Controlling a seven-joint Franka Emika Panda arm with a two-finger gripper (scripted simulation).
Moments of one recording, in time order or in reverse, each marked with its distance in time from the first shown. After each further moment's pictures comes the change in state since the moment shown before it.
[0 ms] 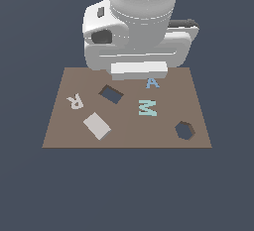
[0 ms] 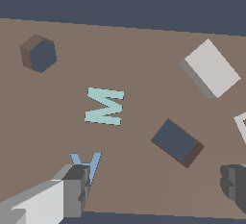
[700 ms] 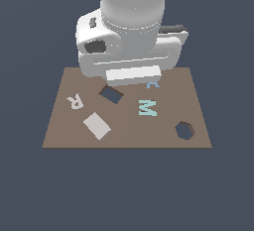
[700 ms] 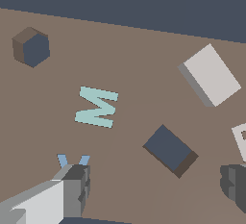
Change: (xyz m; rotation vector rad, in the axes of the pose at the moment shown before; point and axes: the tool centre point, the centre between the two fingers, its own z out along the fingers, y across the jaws) arm 0.005 0.013 0.010 0.001 0.003 -0.069
